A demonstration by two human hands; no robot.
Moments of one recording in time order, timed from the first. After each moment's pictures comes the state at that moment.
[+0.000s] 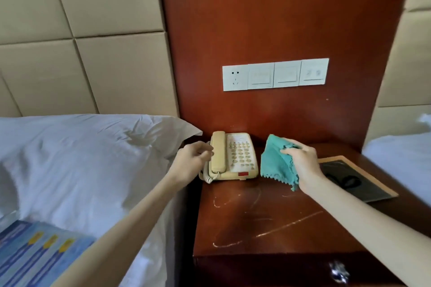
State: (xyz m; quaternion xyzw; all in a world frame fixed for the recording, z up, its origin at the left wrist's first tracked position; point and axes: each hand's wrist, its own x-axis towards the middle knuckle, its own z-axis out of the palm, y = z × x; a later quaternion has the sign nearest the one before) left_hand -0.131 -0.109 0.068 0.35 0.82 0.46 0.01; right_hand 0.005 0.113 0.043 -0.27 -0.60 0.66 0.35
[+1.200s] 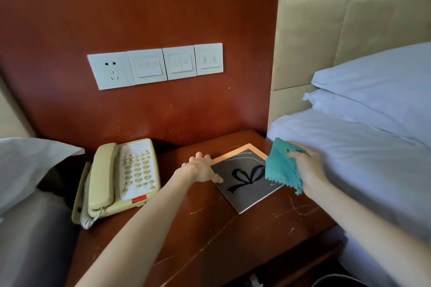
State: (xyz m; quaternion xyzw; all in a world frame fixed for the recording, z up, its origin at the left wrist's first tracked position) left_hand -0.087 0.182 0.007 0.48 0.86 0.00 0.18; right_hand 0.136 0.282 -0.003 -0.42 -0.50 0.60 0.47
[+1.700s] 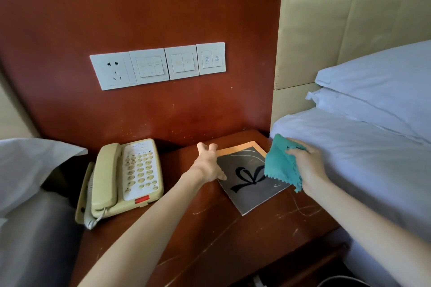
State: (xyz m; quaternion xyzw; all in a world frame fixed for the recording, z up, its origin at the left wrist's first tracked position) left_hand -0.071 0.180 0.012 0.47 0.84 0.21 0.18; right_hand 0.129 0.277 0.002 -0.40 -0.50 0.60 0.47
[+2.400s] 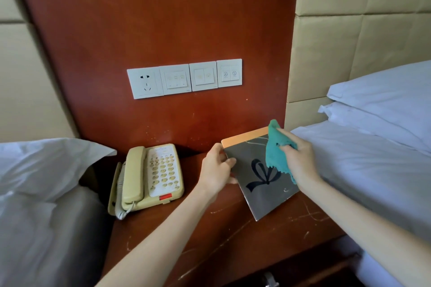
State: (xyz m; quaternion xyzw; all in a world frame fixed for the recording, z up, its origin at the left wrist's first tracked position) left_hand -0.035 0.110 0.040 0.41 0.65 0.60 0.22; right_hand 0.104 0.238 0.039 -0.31 -0.64 0.52 0.48
